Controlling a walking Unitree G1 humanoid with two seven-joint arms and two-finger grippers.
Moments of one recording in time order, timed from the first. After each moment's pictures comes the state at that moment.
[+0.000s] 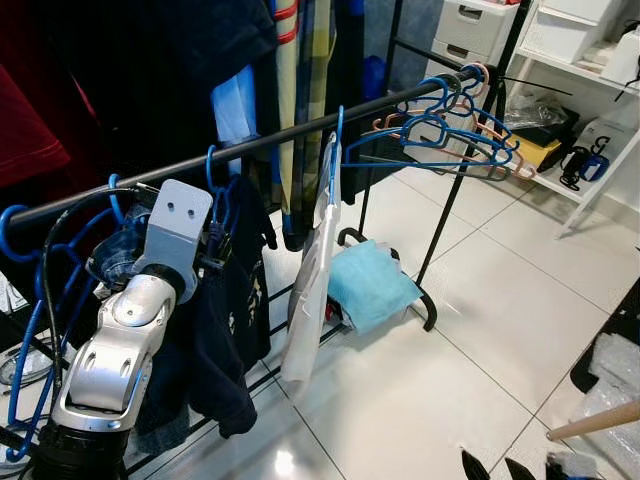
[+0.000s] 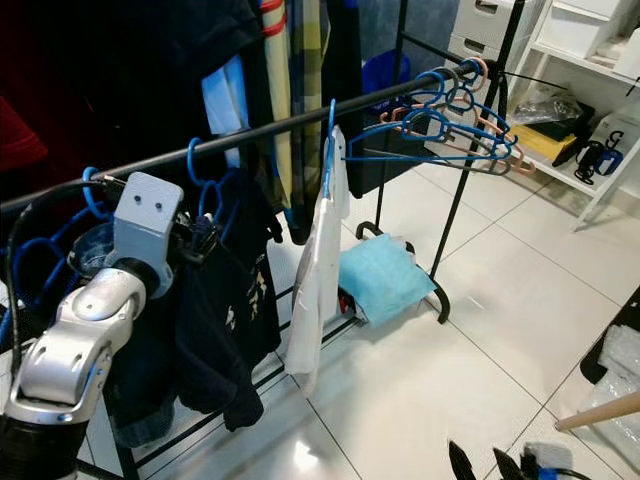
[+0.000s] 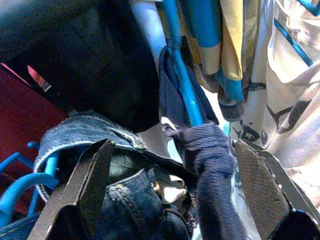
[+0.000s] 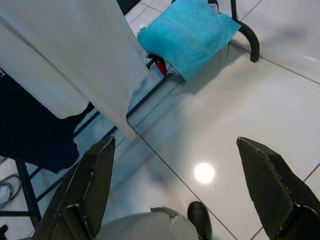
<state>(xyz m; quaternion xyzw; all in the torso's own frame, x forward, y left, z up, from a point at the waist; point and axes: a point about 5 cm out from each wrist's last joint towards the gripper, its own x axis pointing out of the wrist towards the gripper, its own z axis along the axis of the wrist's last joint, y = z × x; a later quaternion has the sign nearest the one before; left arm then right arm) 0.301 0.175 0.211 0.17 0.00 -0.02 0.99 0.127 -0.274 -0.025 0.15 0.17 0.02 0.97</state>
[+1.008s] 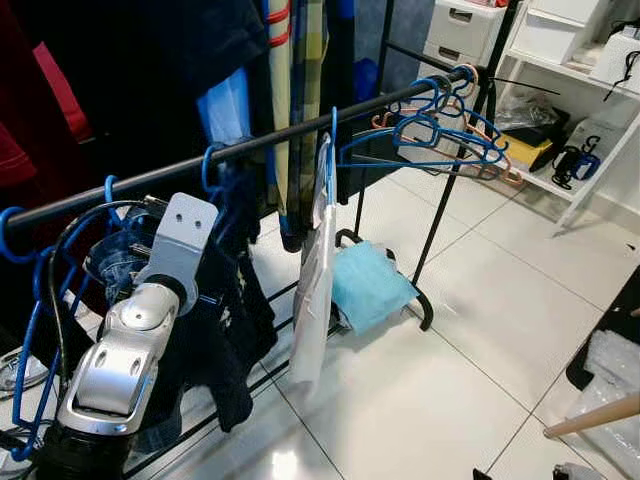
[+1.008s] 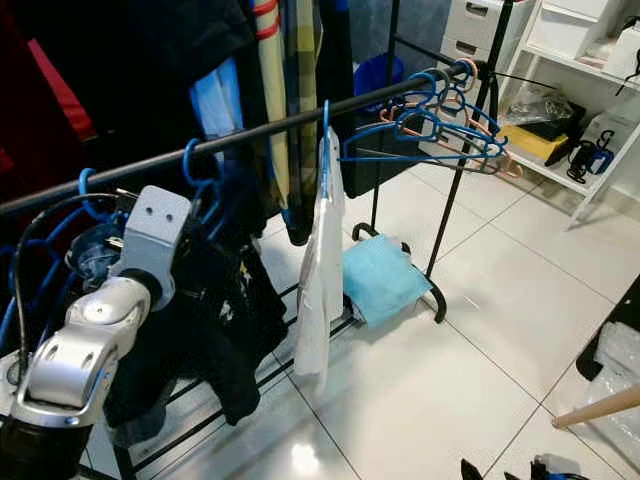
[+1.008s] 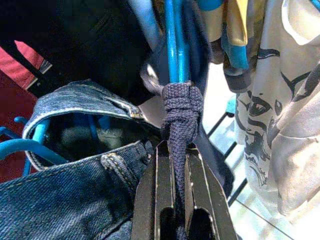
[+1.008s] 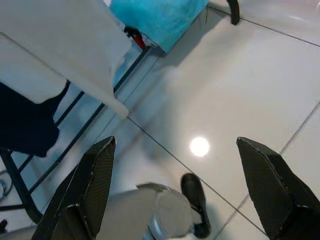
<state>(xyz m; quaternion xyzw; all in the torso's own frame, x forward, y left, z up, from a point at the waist) 0.300 0.176 0.199 0.18 0.05 -0.01 0.98 0.124 -0.281 -0.052 0.18 0.23 -0.03 0.96</state>
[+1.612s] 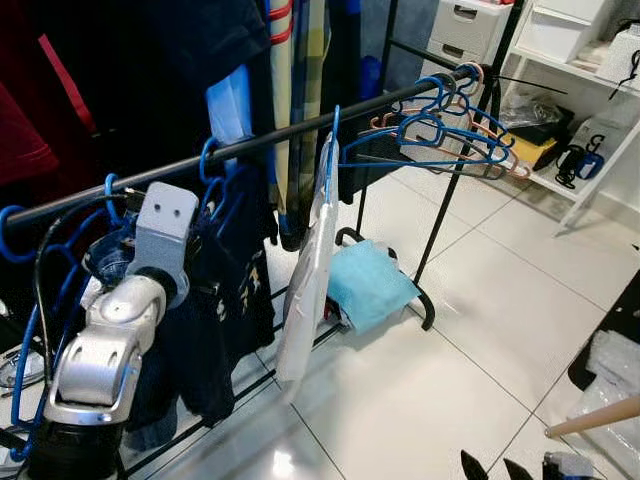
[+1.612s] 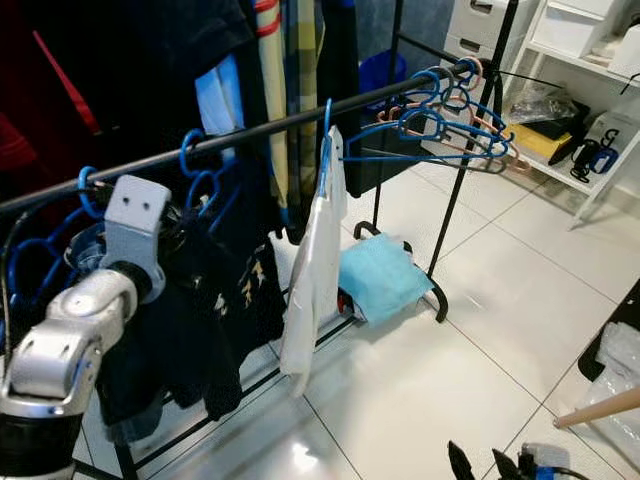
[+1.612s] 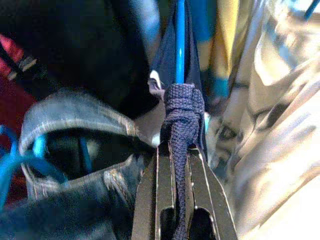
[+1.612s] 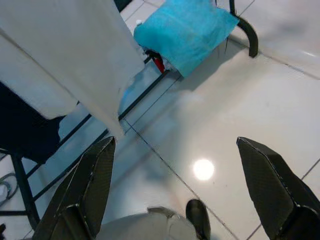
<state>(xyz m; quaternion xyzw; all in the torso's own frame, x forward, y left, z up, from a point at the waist) 0.306 0.189 0.217 0.11 0.00 -0.05 0.99 0.138 -0.279 -0.031 0.15 0.18 0.01 0.97</state>
